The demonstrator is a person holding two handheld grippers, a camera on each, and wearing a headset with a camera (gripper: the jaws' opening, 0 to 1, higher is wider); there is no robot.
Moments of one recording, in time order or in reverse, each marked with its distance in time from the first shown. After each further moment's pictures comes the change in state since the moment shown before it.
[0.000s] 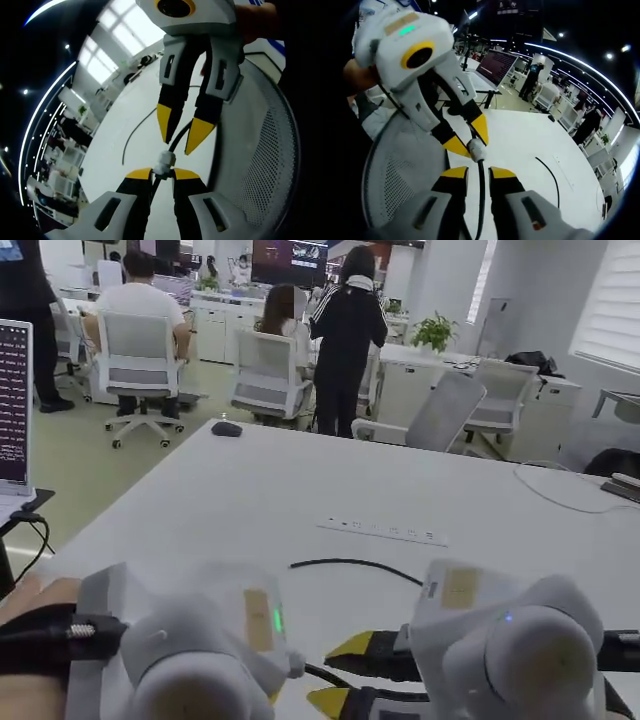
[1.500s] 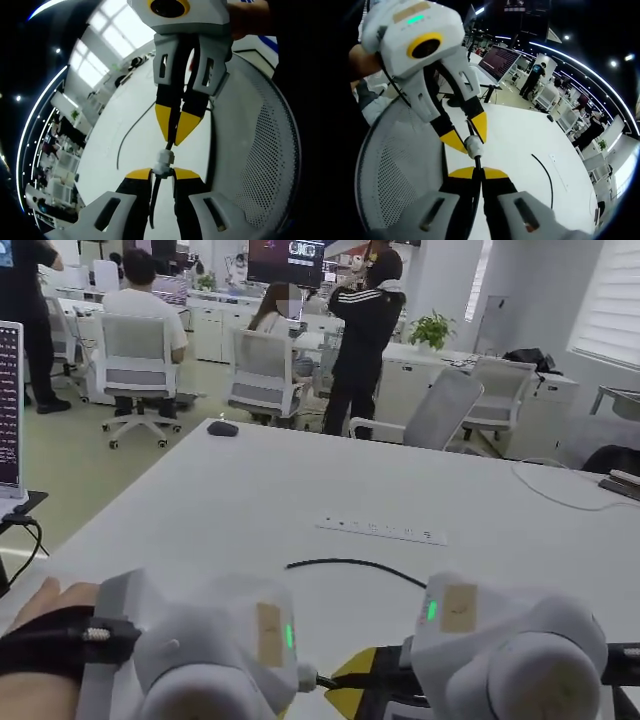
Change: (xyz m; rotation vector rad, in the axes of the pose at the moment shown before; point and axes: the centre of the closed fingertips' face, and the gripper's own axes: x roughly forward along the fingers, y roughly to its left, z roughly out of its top) left arm 0.009 -0.006 0.004 0.040 -0.004 -0.062; right arm -0.009 -0.009 -0.018 -0.054 0.042 -0.012
